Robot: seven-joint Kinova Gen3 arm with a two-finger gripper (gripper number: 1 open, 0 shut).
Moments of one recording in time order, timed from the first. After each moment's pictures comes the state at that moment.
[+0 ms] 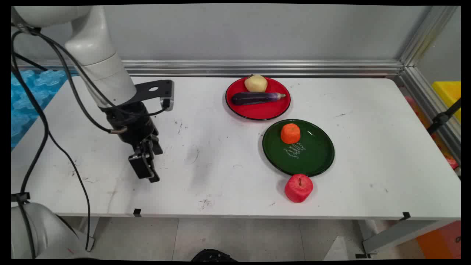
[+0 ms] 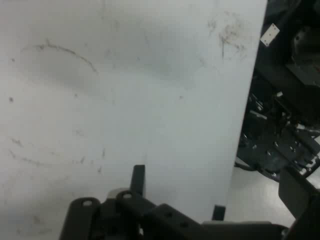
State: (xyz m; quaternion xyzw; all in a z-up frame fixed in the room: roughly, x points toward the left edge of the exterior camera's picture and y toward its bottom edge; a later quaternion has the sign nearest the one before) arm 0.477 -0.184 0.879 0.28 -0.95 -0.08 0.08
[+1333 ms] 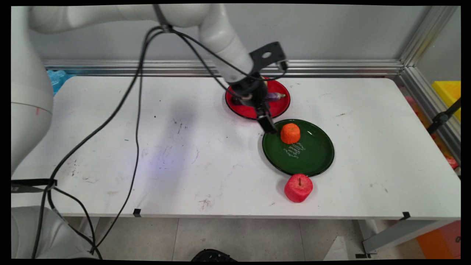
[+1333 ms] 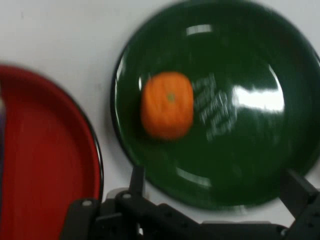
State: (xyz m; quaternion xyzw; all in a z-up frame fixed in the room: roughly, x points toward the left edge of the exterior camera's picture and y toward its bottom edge) arm 0.315 -0.347 0.862 0.24 -0.94 0.07 0.23
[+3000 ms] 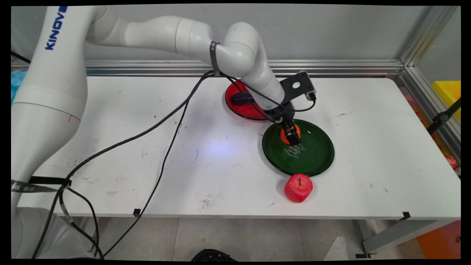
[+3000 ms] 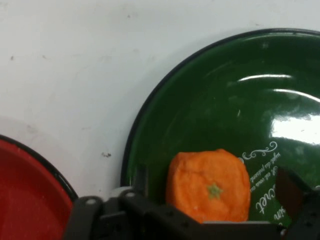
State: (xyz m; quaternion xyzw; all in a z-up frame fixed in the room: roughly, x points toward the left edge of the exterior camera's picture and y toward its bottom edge) arm 0.246 -0.387 0.767 0.24 -0.94 0.12 0.23
